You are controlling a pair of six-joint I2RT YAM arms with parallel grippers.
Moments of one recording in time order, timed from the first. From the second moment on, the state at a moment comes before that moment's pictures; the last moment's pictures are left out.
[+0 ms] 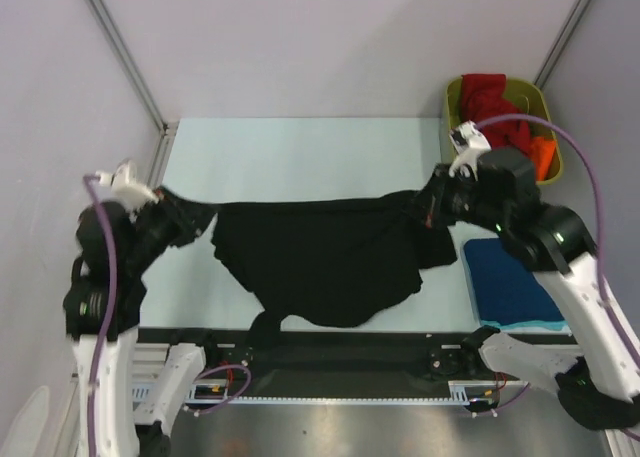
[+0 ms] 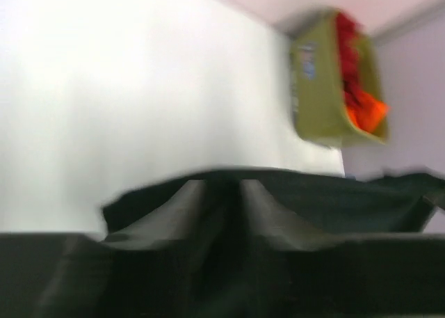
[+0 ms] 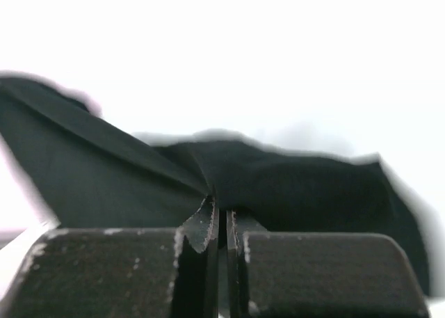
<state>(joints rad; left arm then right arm) -0.02 0.64 1.25 -0.88 0.32 -0.61 0.58 1.01 1.50 -0.95 -0.14 0.50</state>
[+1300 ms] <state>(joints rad) -0.80 0.81 0.39 -0.74 0.07 -1.04 0.46 1.08 0.77 -0.83 -0.30 0.56</state>
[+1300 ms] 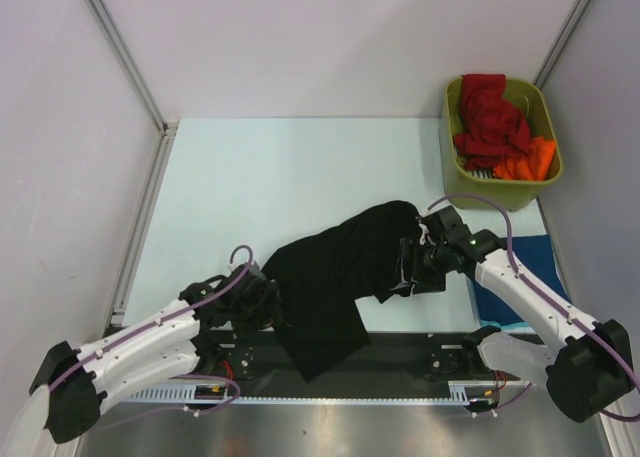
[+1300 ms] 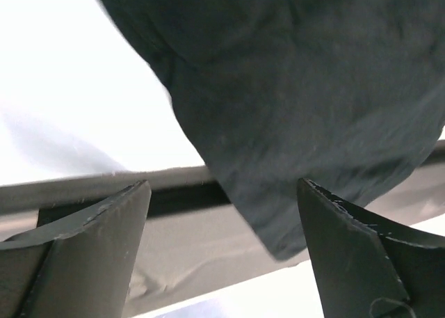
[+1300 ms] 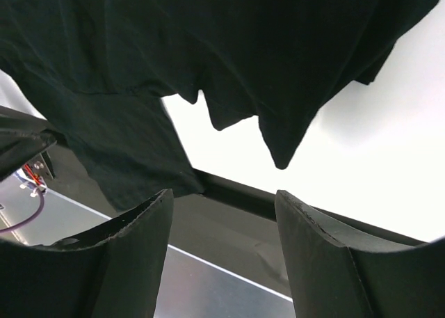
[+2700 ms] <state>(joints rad) -0.67 0.74 0.60 -0.75 0.03 -0.99 0.47 1.16 0.72 -0.78 -0.24 0.60</state>
